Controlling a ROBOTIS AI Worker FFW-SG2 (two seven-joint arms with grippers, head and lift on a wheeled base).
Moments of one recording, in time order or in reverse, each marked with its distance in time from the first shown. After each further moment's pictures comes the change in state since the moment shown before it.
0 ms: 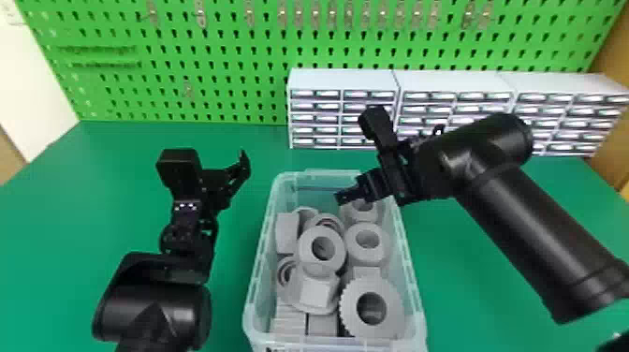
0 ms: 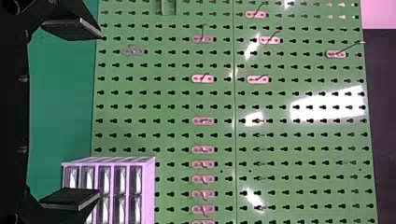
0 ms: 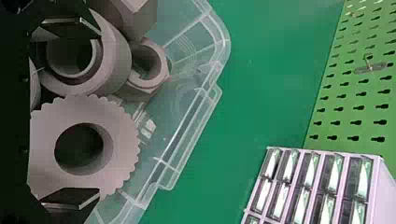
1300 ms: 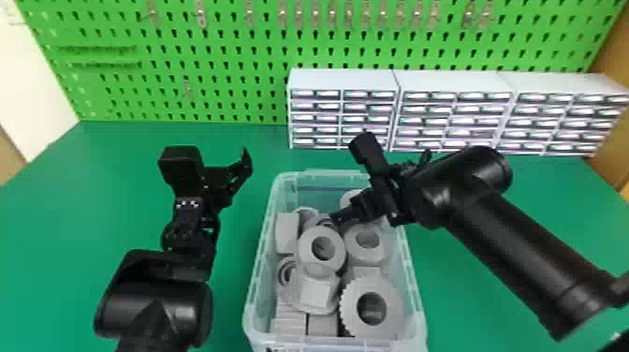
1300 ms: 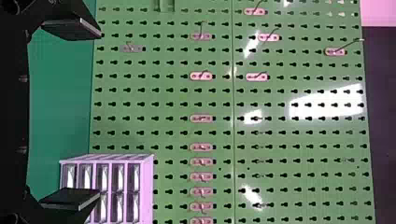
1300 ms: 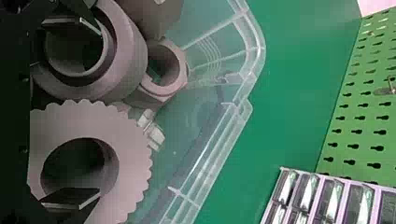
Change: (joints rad) left arm -0.009 0.002 -0.008 0.004 0.004 0.000 0.000; right arm -0.003 0.007 0.127 0.176 0.008 -0.228 0.066
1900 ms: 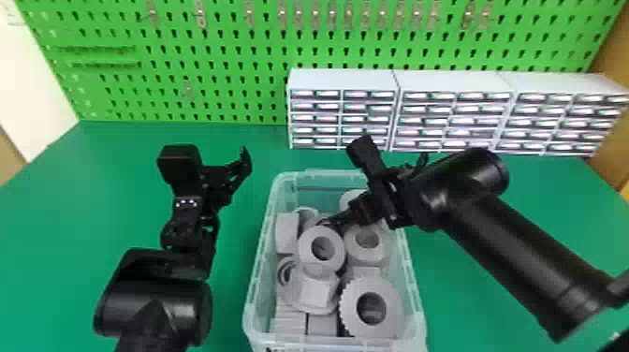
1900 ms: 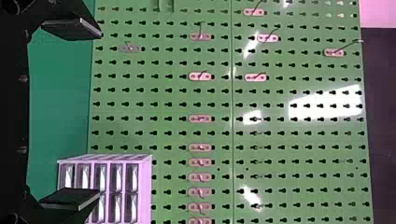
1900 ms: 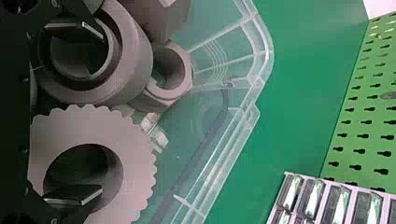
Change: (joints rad) left arm -0.003 0.001 0.002 0.000 0.005 0.000 0.000; right arm -0.001 0.002 0.018 0.008 -0.004 -0.003 0.000
